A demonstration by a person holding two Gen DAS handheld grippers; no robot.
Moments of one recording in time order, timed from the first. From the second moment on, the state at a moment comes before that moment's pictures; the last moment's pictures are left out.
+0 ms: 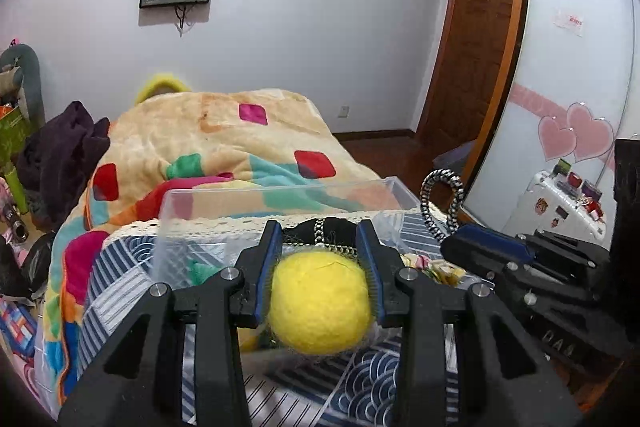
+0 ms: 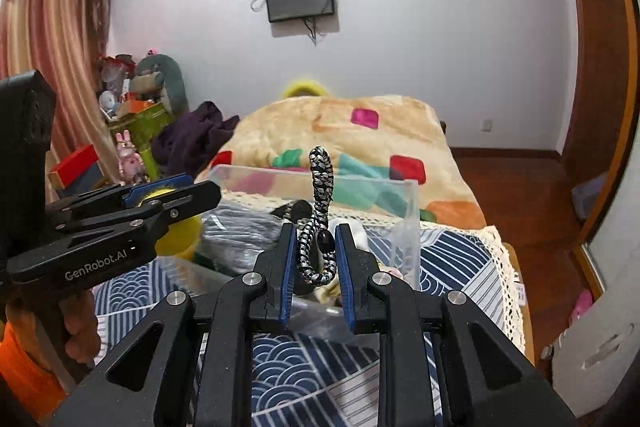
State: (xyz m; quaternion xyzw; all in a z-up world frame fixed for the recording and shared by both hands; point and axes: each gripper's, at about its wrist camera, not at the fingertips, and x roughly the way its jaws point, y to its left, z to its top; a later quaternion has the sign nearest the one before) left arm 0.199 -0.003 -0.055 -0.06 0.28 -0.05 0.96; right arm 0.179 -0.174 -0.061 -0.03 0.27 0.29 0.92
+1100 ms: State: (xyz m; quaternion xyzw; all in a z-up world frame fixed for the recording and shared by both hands) left arm 0.133 0.011 -0.024 -0.02 0.20 -0.05 0.98; right arm 0.165 -0.200 -0.030 -0.03 0.24 0.26 0.93
